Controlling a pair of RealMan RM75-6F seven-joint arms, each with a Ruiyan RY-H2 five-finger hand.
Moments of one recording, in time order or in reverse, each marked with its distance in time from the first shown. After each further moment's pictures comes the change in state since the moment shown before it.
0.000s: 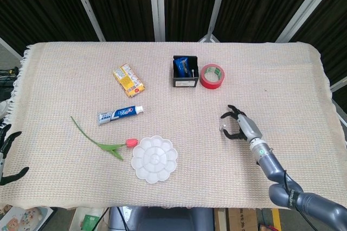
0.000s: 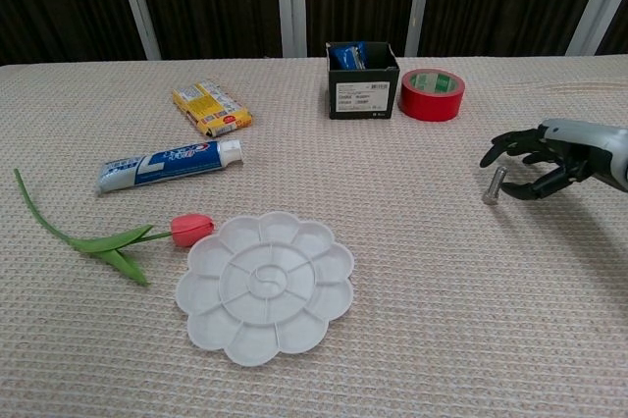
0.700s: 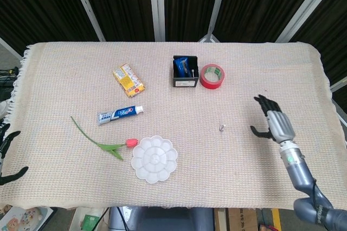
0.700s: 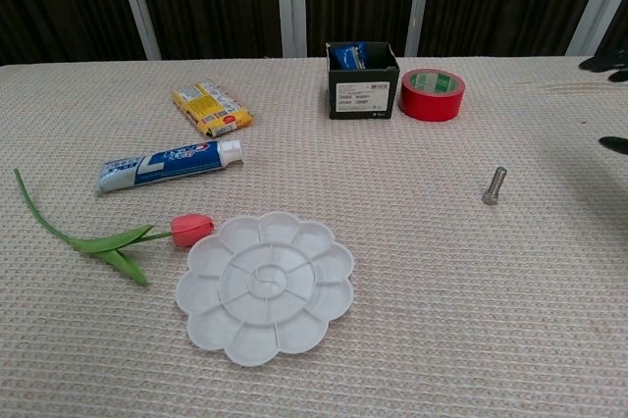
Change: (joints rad) left arm 0.002 0.007 -0.001 0.002 0.007 0.006 -0.024; right arm -0.154 0.211 -0.033 -0.168 -0.076 0.355 -0.257
